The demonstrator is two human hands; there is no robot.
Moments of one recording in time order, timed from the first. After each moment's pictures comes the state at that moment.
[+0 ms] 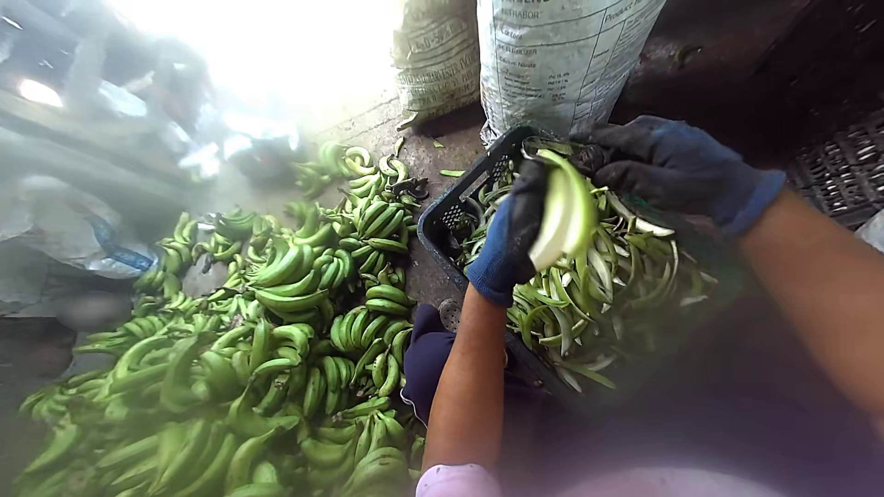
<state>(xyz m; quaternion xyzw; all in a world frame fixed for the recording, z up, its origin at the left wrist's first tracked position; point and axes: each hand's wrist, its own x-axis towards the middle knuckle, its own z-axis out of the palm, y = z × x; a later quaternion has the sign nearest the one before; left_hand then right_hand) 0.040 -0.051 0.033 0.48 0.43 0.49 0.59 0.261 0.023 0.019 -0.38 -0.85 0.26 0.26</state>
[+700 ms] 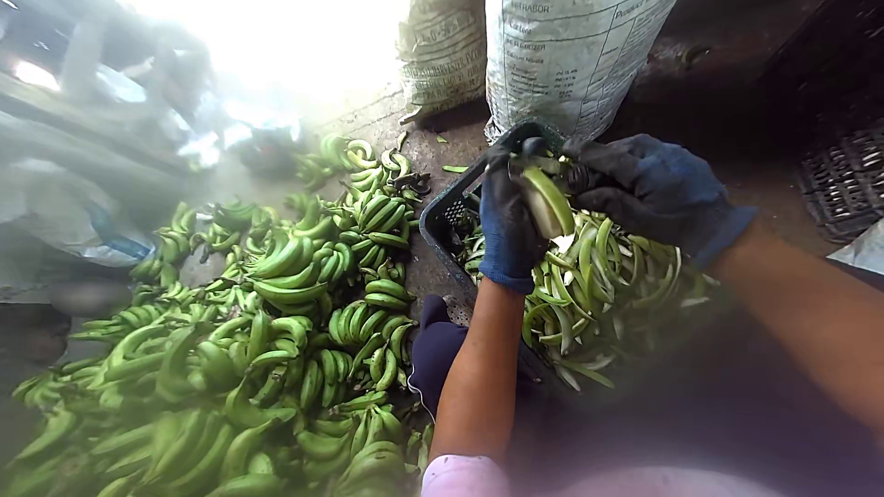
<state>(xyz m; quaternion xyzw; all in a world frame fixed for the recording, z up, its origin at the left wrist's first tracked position) 0.050 -0.027 0.012 0.37 0.37 0.69 0.50 0.229 -0.013 0.036 -0.43 -0.85 0.18 0.23</state>
